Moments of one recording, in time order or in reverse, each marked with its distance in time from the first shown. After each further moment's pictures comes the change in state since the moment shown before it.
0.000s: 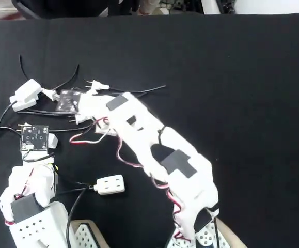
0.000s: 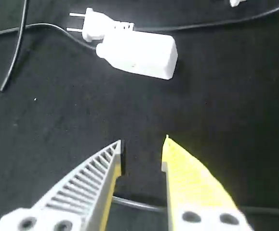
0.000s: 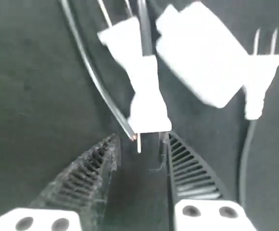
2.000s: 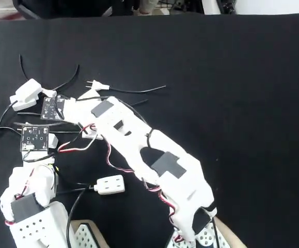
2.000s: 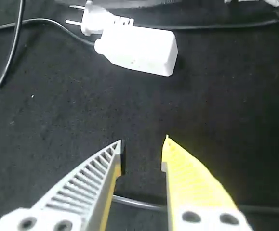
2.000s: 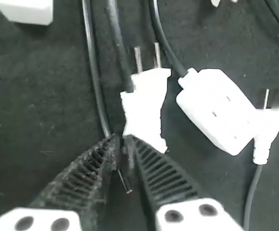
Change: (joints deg) left arm -0.2 0.1 0.7 0.0 0.0; right arm -4.0 5.7 -6.2 -1.1 -1.7
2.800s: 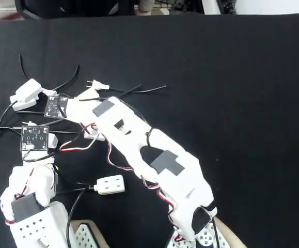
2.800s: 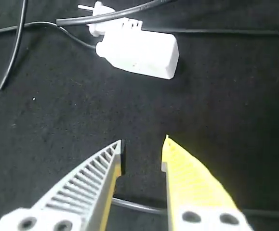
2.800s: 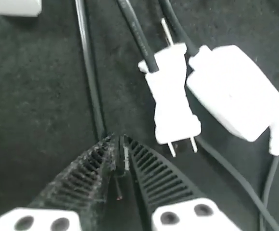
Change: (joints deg) left arm 0.0 0.0 0.4 -1.1 0.0; right arm 0.9 0.9 -0.3 2.5 -2.3
